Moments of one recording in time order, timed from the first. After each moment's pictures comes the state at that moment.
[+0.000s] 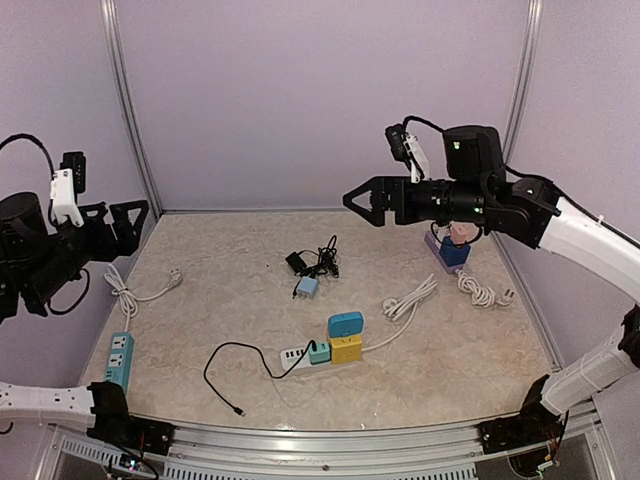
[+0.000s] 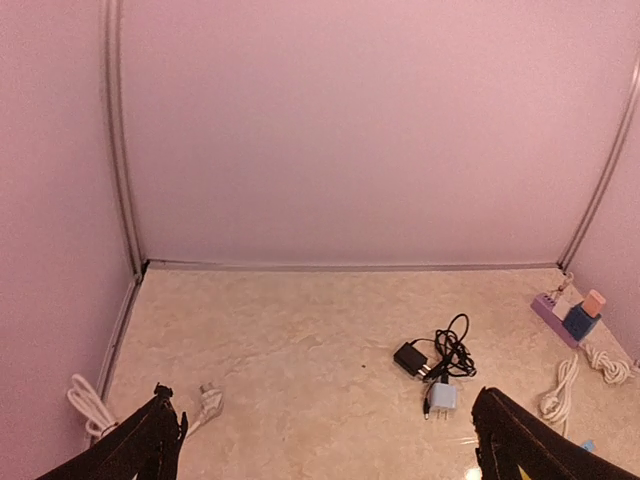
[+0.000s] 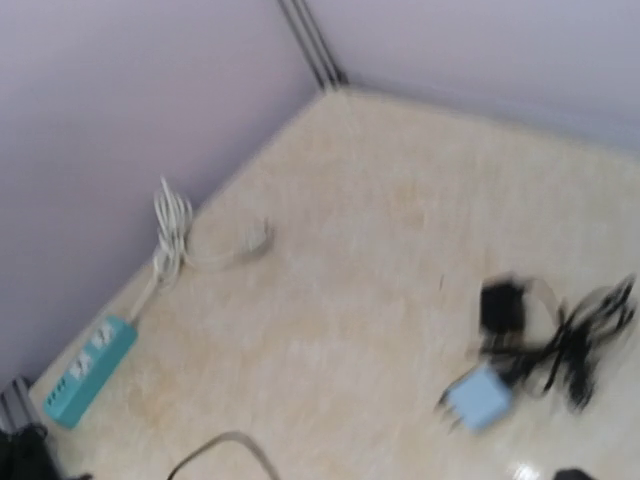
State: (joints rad) left arm -1.02 0.68 1.11 -0.60 -0.78 -0.23; right arm 0.82 1.34 1.39 -0.35 -0.12 0.36
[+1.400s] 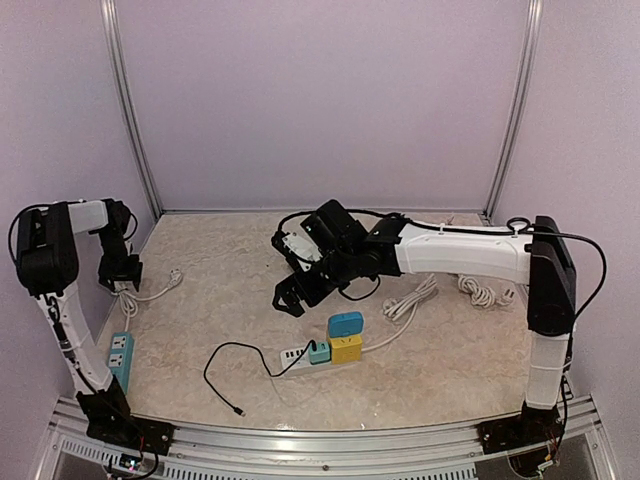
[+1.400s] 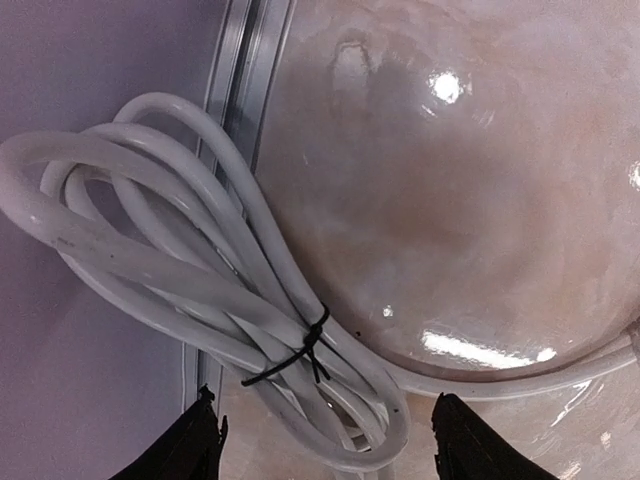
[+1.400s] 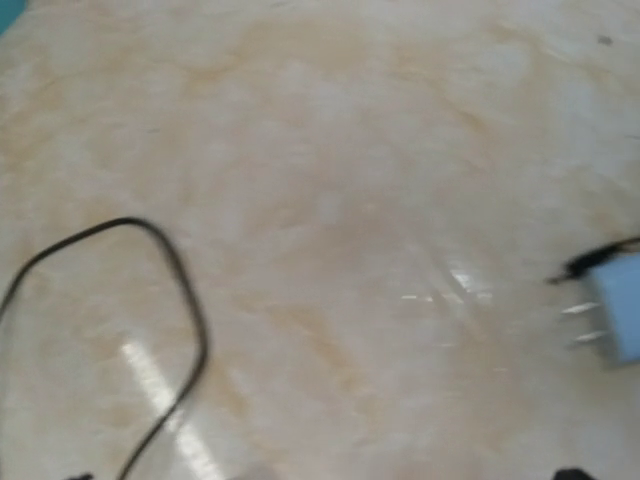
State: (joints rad) left arm 0.24 1.95 1.45 -0.97 -0.22 -0.02; right arm 1.02 1.97 1.63 -0.46 -0.11 0.15
